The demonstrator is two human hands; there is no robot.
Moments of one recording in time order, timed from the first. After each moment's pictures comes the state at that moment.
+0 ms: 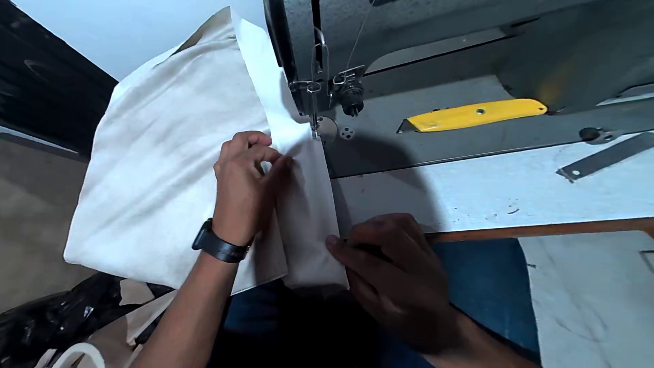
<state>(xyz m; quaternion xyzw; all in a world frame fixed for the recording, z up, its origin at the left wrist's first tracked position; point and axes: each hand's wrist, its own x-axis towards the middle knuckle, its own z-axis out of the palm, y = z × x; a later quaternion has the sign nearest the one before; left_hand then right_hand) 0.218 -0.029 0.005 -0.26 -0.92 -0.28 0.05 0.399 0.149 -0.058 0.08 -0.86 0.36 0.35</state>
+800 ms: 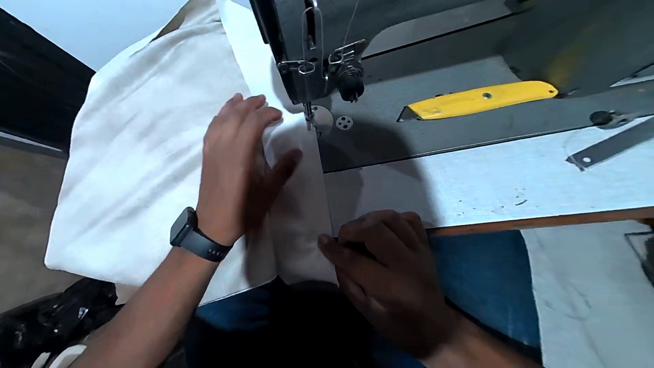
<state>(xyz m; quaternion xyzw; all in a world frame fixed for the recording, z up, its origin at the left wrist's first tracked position) 0.206 -0.024 0.020 -0.37 -0.90 -0.19 0.09 0.399 0.141 -0.056 0.07 -0.91 0.28 0.31</state>
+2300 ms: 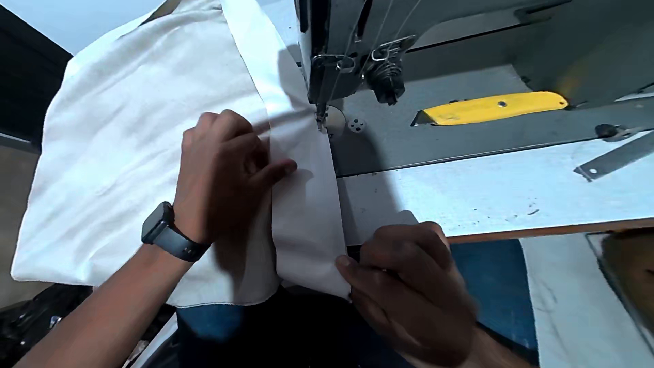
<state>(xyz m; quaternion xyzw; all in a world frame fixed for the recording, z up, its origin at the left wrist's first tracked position) 0.181 -0.055 0.018 -0.38 -0.91 -0.15 0.07 0.400 0.142 -0.054 0.10 -0.87 0.33 0.35</state>
